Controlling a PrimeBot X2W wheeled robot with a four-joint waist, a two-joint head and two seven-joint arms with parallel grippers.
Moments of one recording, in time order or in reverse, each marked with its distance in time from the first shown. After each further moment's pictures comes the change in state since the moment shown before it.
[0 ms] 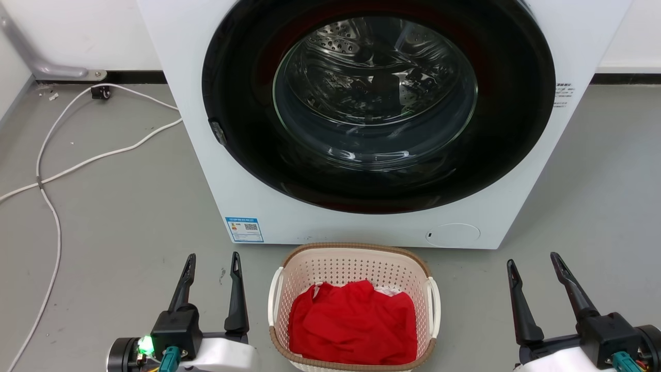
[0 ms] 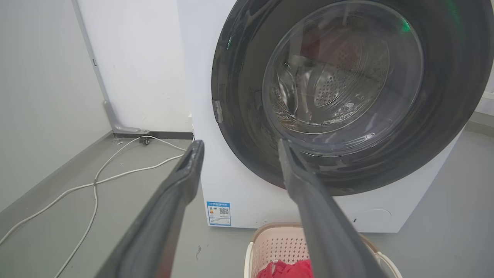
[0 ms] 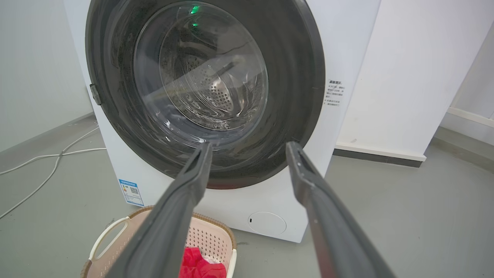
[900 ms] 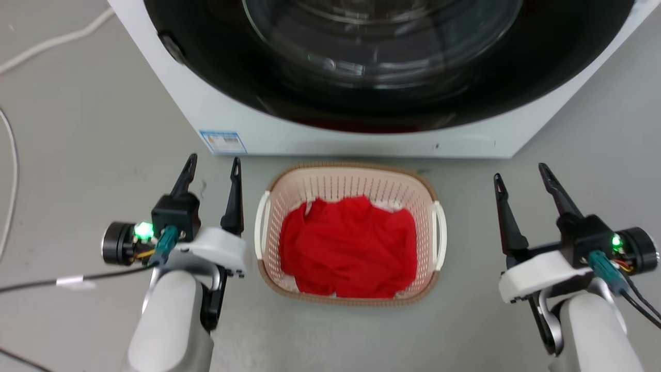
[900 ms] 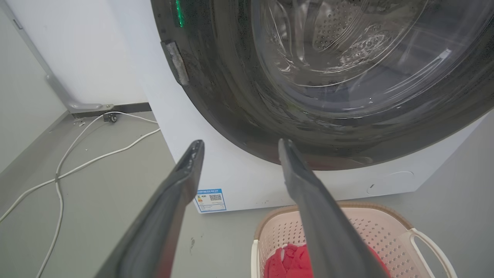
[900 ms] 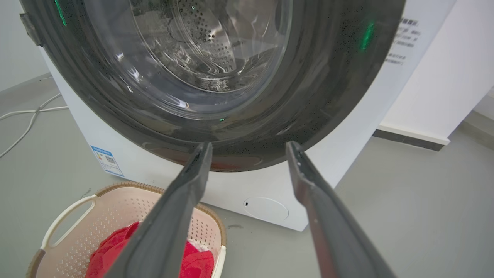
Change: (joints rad) left arm -0.421 0.030 0.053 0.324 0.049 -0.134 -0.001; right arm -0.346 0.001 0.003 0.206 -0.080 0.000 0.000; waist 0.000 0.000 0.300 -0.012
